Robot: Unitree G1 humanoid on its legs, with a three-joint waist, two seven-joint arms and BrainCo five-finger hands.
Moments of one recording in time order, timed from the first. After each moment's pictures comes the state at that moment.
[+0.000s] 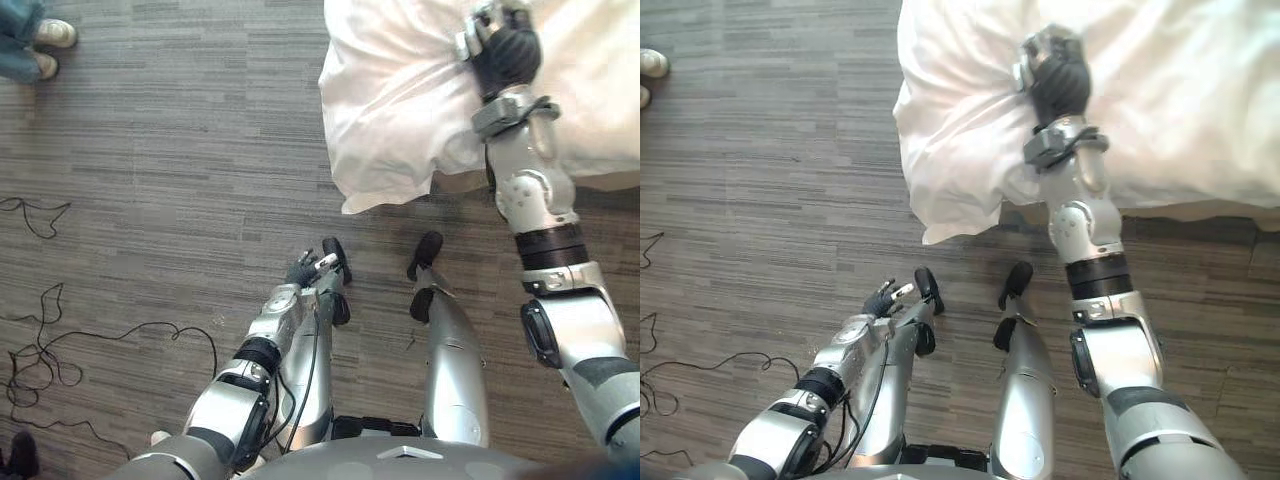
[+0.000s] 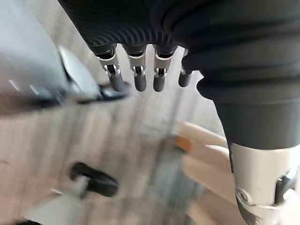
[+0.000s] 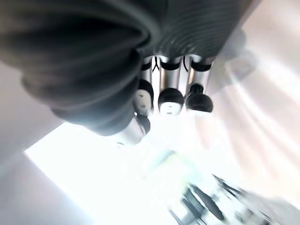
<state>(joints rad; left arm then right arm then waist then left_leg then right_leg) -0.41 0.05 -0.07 0.79 -0.50 0.05 0.09 -0.69 -0.40 -0.12 0.15 0.88 -0.10 -0.05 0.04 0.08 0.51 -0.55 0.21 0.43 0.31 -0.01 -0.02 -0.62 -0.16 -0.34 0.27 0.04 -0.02</state>
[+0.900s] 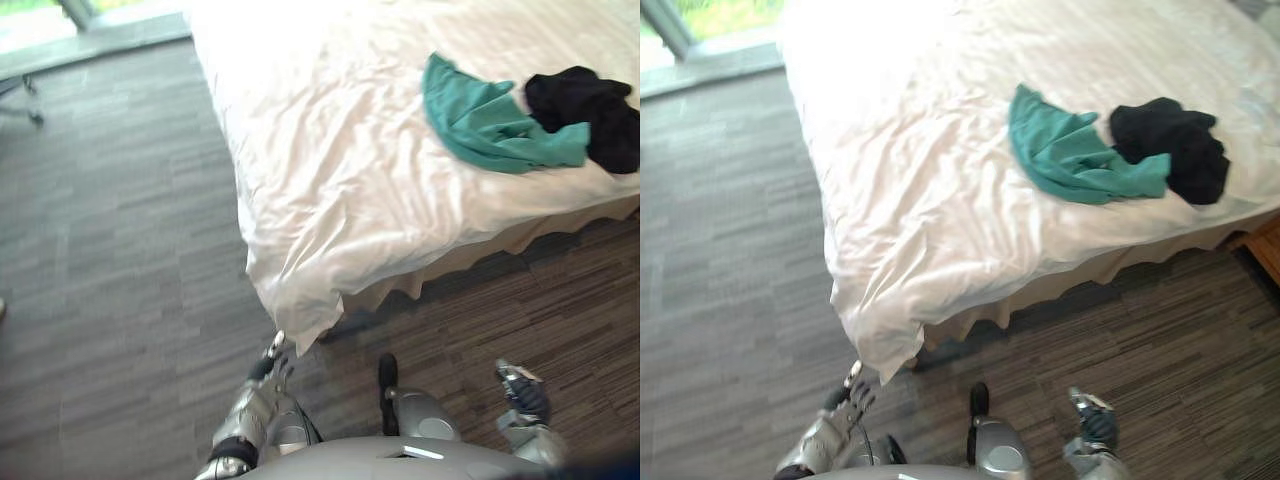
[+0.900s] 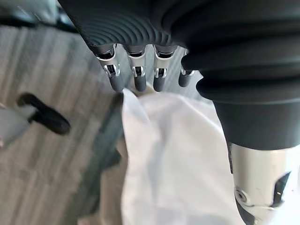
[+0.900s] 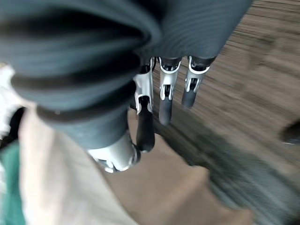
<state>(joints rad) 0.05 -0.03 0.28 0.93 -0.56 0.09 -0.06 0.27 -0.04 -0.34 0.72 0.34 -0.25 0.15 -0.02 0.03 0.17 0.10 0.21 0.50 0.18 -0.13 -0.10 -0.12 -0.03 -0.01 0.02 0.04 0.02</state>
